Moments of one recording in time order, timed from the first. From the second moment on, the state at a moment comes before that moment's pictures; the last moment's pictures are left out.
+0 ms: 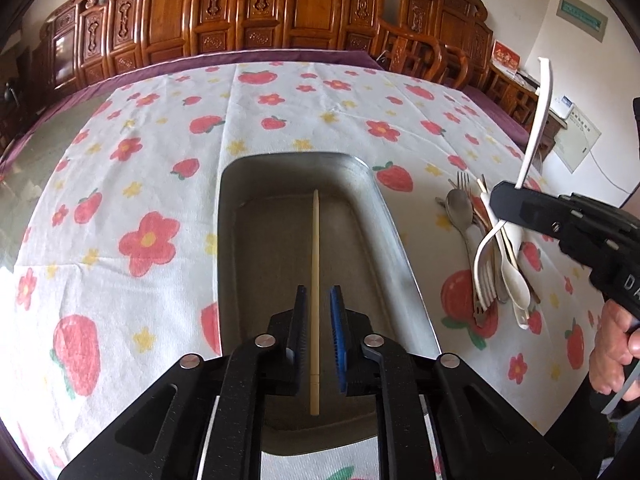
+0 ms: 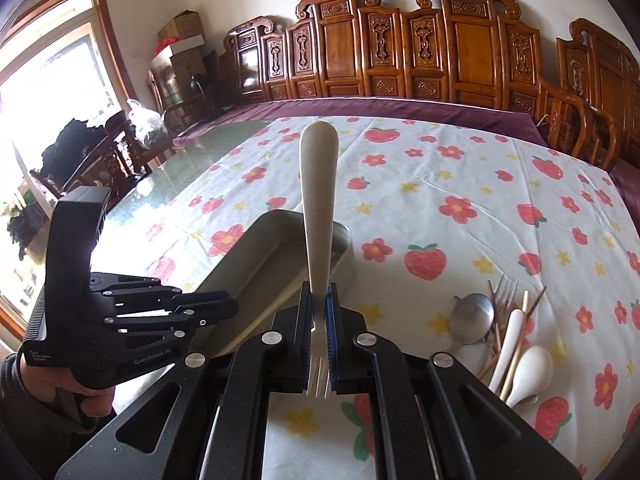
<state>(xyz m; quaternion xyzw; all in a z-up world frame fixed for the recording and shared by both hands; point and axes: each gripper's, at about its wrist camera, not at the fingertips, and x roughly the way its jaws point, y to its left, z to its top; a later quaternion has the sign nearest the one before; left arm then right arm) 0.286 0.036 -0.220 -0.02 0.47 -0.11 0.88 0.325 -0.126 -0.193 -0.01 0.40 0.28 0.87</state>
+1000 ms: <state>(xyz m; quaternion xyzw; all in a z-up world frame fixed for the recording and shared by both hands) 0.273 0.098 -0.172 -0.04 0.40 -0.06 0.91 0.331 -0.044 -0.259 -0.03 0.48 0.29 0.83</state>
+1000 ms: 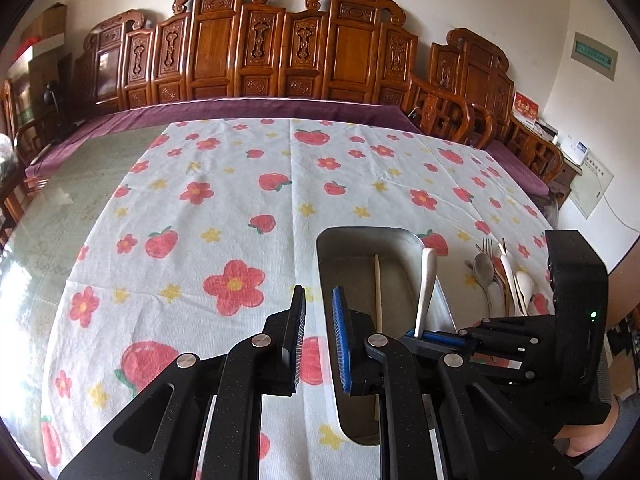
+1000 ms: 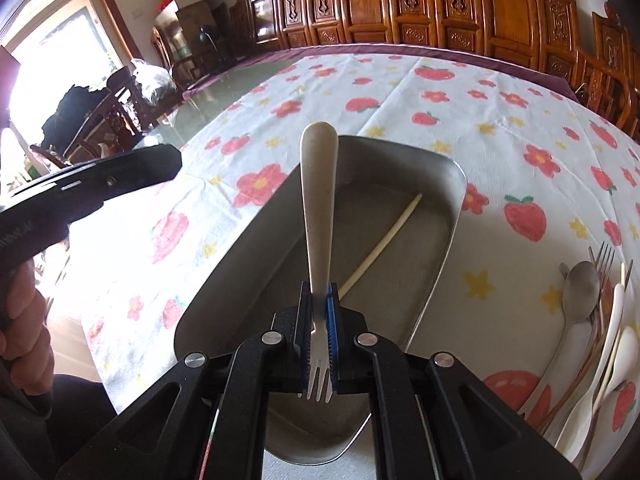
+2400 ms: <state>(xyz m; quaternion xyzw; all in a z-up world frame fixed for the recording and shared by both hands) 0.279 -0.025 -0.173 0.00 0.38 -0.15 0.91 0.292 -0.219 -0.260 -0.07 0.46 0.13 0.88</state>
